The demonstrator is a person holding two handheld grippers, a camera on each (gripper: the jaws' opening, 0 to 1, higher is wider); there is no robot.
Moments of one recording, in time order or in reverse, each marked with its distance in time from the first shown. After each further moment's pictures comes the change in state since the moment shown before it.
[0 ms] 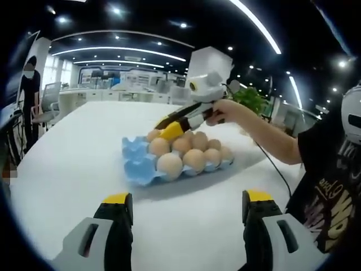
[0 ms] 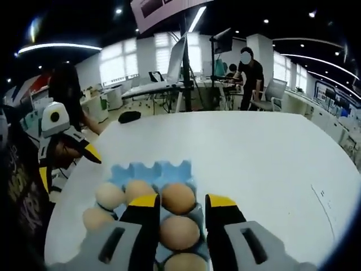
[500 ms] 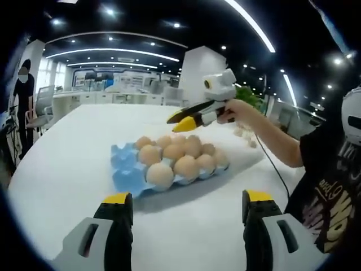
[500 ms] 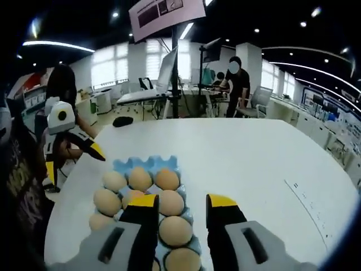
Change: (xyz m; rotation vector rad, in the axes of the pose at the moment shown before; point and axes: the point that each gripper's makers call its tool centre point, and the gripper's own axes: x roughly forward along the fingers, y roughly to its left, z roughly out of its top) left arm 0.018 -0.012 0.012 0.035 0.000 -0.045; right arm -0.065 -0.016 -0.008 -0.012 -0.044 -0.120
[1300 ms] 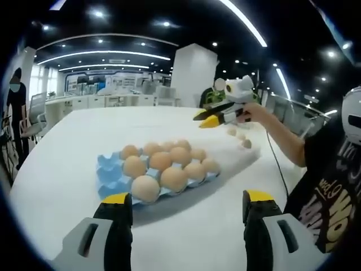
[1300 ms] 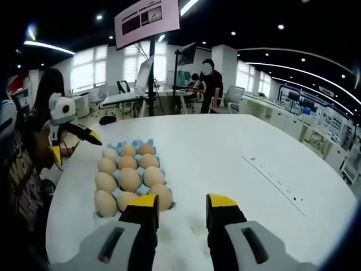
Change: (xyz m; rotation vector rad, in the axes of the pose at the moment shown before) left arm 0.016 -0.023 0.011 0.048 0.014 -0.038; right arm -0.108 -0.043 -0.045 0.053 0.001 -0.191
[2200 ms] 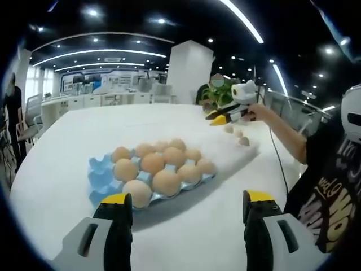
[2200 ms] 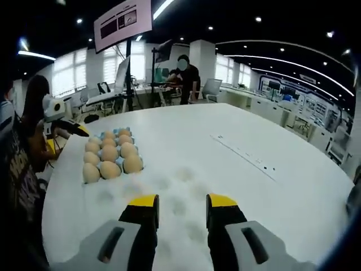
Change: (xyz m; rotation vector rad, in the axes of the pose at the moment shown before) left arm 0.013 -0.010 0.001 0.018 0.028 -0.017; right arm -0.058 -0.048 -0.053 0.100 0.031 -0.124
